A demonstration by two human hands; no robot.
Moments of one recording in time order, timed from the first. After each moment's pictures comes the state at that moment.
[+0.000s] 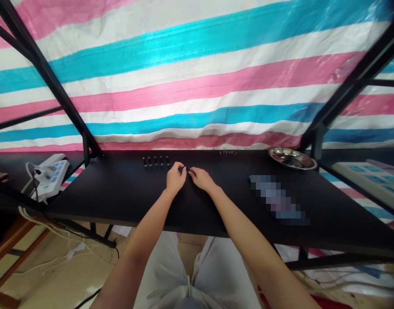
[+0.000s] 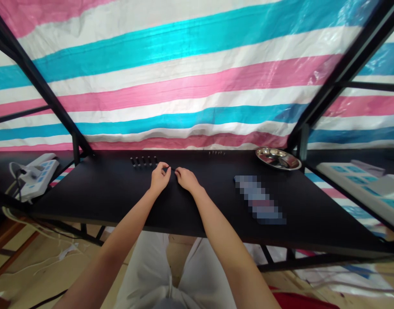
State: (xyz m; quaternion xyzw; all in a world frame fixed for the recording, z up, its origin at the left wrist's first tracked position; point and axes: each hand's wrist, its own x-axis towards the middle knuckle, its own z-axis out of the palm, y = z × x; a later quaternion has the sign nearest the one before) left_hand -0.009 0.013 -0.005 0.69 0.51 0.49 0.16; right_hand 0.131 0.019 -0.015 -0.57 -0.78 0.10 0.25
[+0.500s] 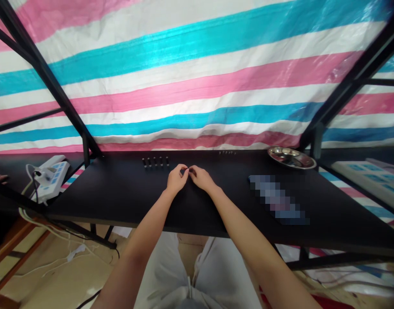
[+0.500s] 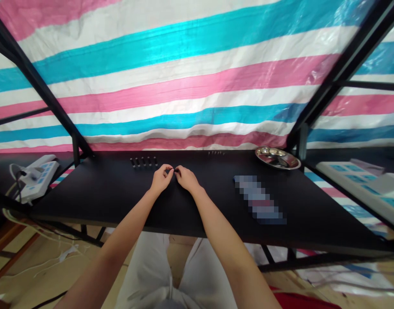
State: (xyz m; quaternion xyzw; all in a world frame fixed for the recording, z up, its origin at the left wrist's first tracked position) left_hand -0.009 0.015 -0.008 0.73 0.48 0.45 0.20; right_hand 0.132 0.019 -0.018 -0.57 -0.76 0.12 0.30
